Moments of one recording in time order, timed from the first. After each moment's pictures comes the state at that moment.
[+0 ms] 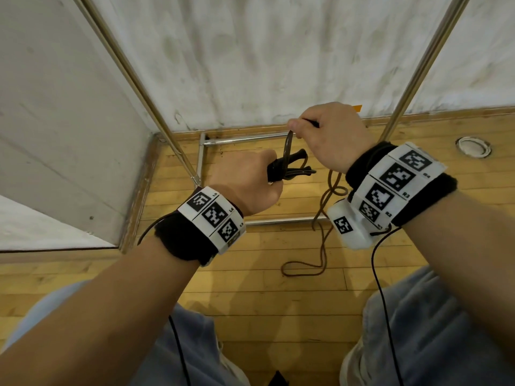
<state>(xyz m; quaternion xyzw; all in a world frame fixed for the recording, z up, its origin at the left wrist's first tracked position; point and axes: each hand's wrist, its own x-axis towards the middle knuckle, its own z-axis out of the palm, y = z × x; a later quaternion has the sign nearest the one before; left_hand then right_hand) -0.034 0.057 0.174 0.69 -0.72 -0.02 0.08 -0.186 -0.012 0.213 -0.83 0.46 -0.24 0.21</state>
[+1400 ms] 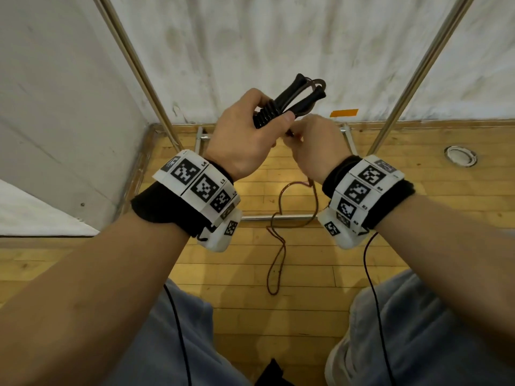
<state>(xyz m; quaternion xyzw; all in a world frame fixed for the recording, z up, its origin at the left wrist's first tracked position) -0.037 0.060 0.219 0.62 -0.59 -0.25 0.45 -0.165 0.000 0.185 -0.83 0.49 -0.22 0.15</state>
